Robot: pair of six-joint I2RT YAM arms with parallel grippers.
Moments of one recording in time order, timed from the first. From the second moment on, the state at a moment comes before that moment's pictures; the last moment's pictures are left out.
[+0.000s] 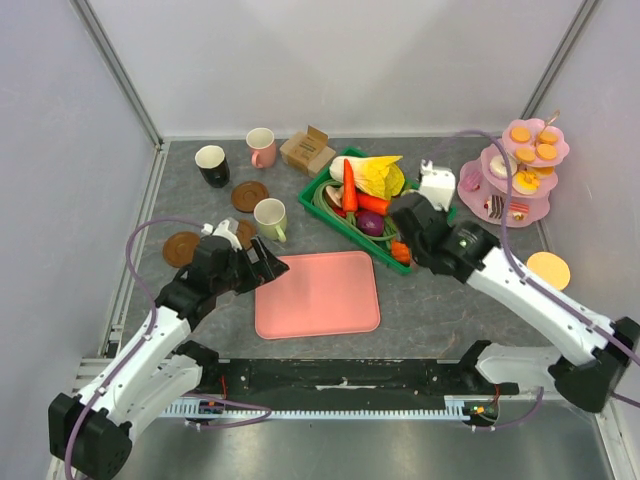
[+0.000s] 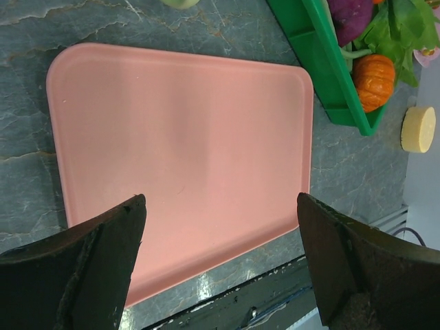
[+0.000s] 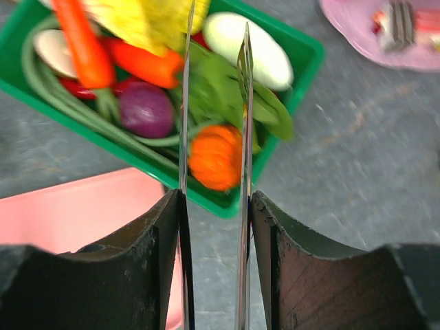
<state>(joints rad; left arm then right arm) -0.41 0.78 0.55 -0.40 0.16 -0.78 0.77 1.24 1.29 -0.83 0.71 0.60</state>
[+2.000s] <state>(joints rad) -0.41 0.95 0.71 -0.50 0.08 -0.84 0.63 0.73 0.60 -0.47 0.68 0.67</state>
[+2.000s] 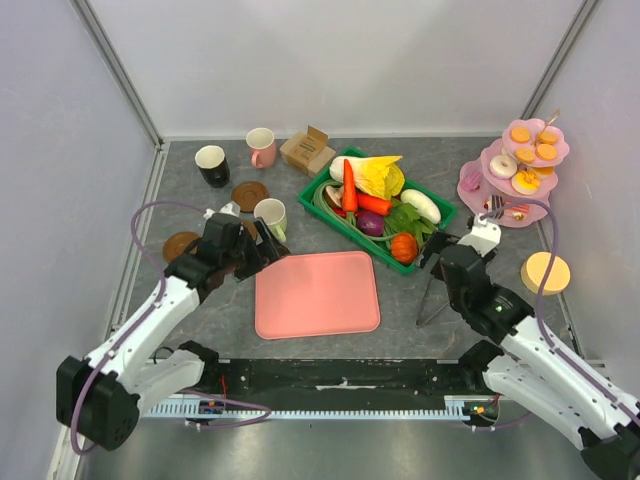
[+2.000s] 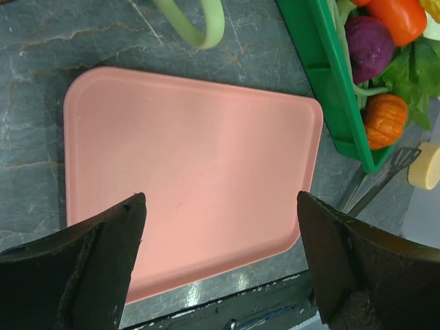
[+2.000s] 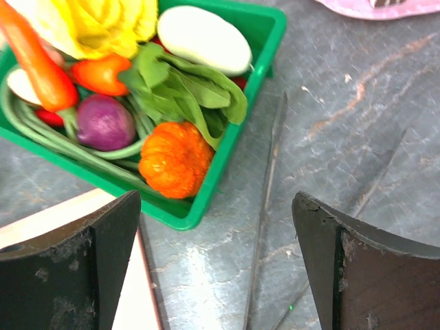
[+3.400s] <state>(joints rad) -0.43 1.64 1.05 -0.30 -0.21 -0.58 0.63 0.36 0.37 -0.24 0.61 0.61</state>
